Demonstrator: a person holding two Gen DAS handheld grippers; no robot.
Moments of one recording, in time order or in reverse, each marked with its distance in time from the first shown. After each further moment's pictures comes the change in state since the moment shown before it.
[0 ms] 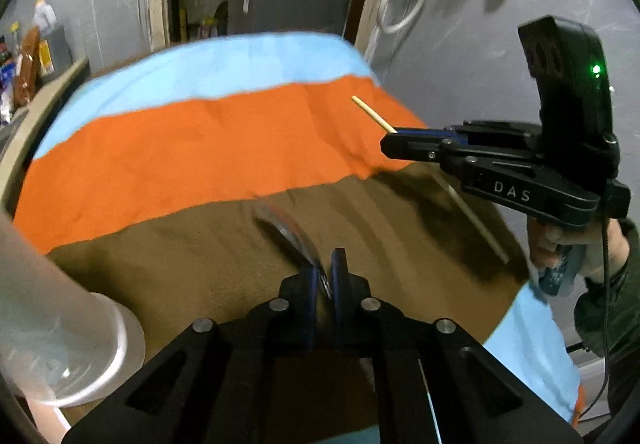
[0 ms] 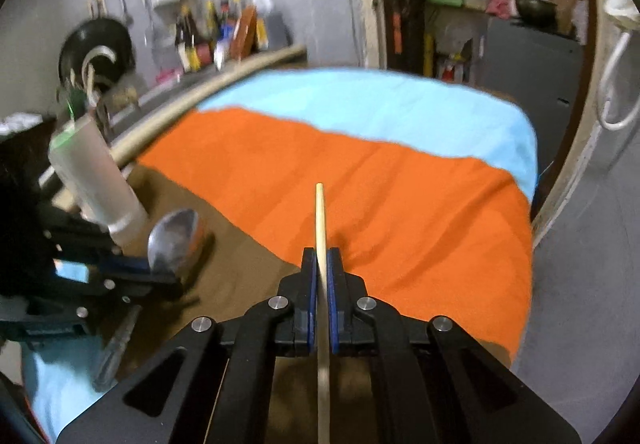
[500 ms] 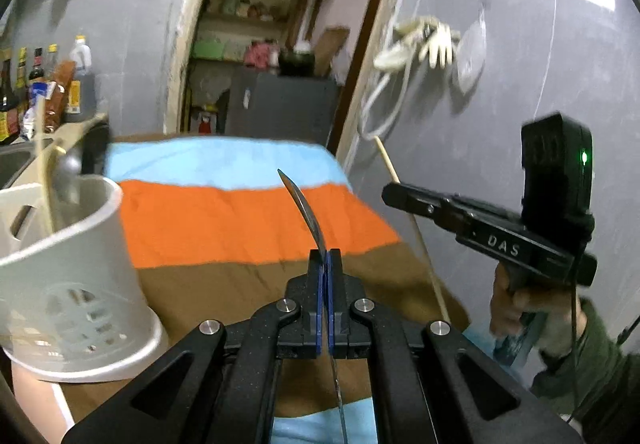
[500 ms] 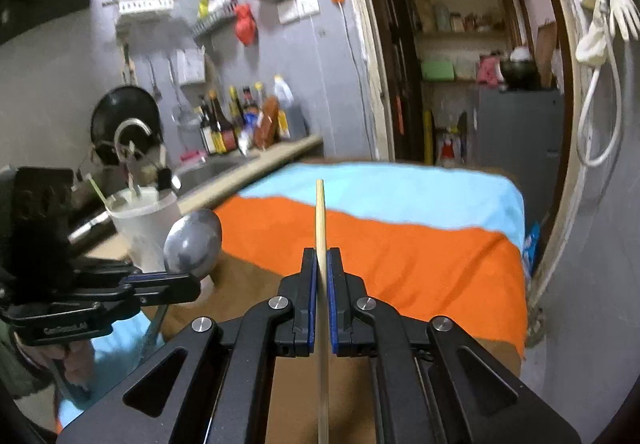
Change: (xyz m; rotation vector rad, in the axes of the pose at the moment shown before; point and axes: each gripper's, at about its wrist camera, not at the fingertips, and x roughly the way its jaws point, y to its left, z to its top) left arm -0.092 0.002 -0.020 -0.075 -0.388 -0.081; right arm -0.066 0.052 0.004 0.012 -0.315 0.039
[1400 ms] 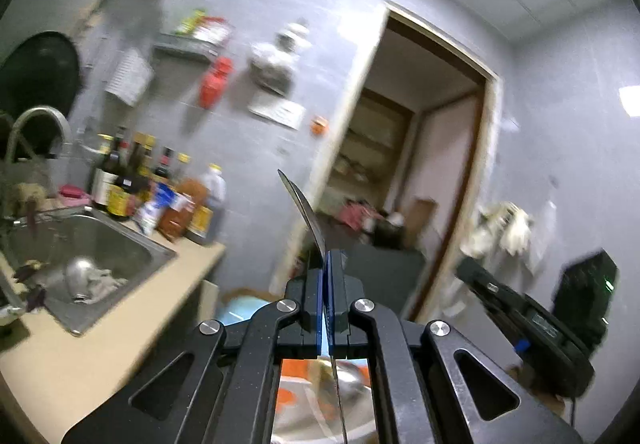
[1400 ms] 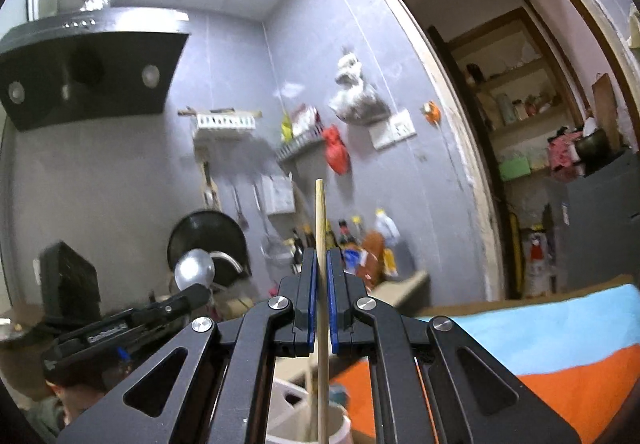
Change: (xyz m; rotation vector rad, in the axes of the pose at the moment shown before) left arm -0.166 0.128 0.053 -0.179 -0.595 0.284; right arm 0.049 0.119 0.082 0.043 -0.471 0.282
